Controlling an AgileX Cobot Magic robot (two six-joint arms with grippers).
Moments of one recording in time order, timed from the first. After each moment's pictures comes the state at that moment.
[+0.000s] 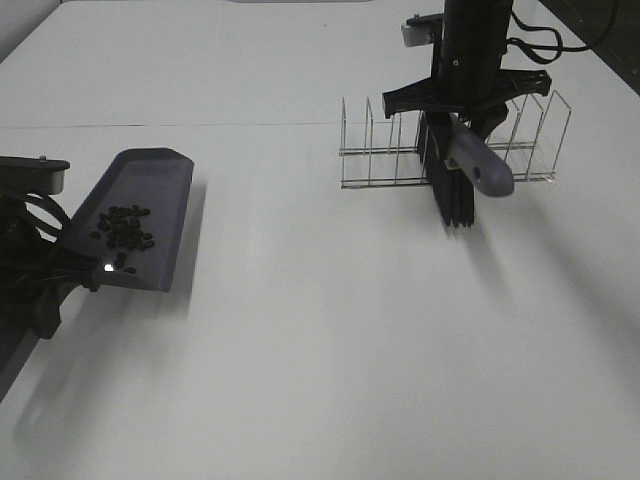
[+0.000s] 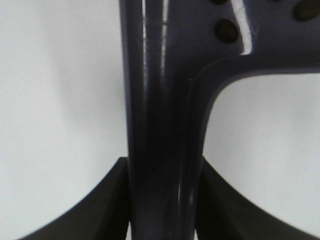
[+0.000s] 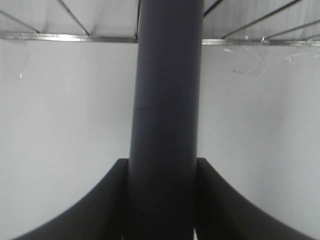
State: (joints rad) left arm -0.29 1.75 -0.94 0.00 0.88 -0.21; right arm 0.29 2.29 -2.02 -0.24 1.25 0.32
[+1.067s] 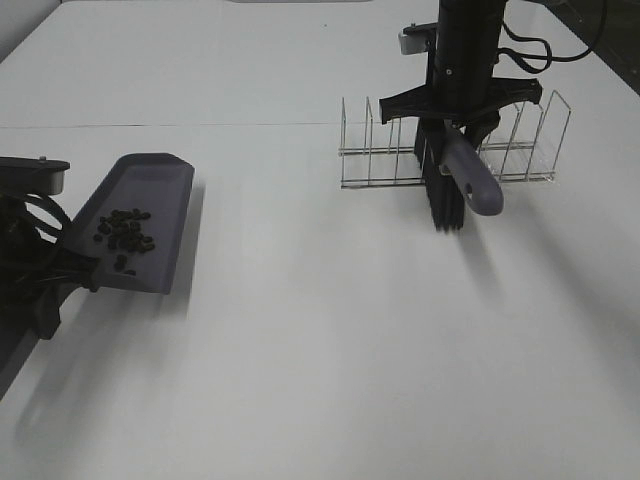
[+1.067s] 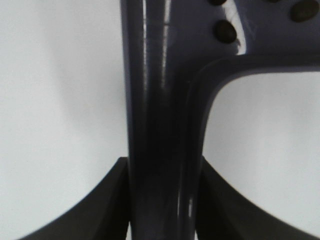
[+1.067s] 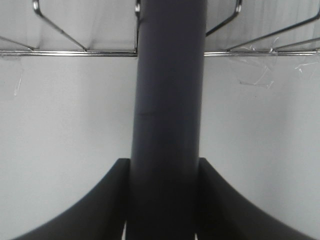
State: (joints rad) left arm -0.29 1.75 -0.94 0.00 0.88 -0.21; right arm 0.28 2.35 -2.05 -0.23 1.24 0.33
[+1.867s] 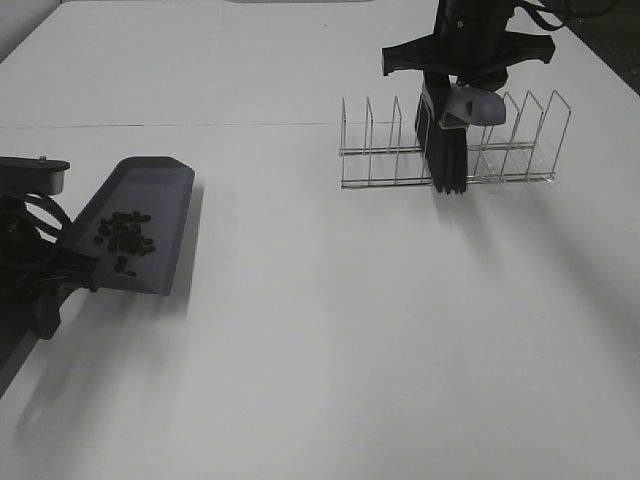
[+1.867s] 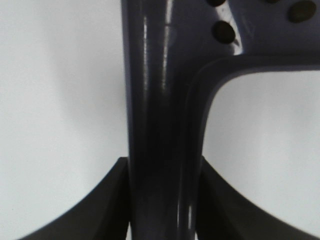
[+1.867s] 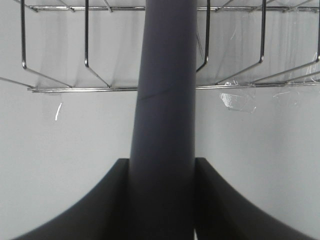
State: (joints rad) left arm -0.29 1.75 -0.94 0.00 0.88 -0.21; right arm 0.28 2.26 -2.05 -0.22 1.19 0.35
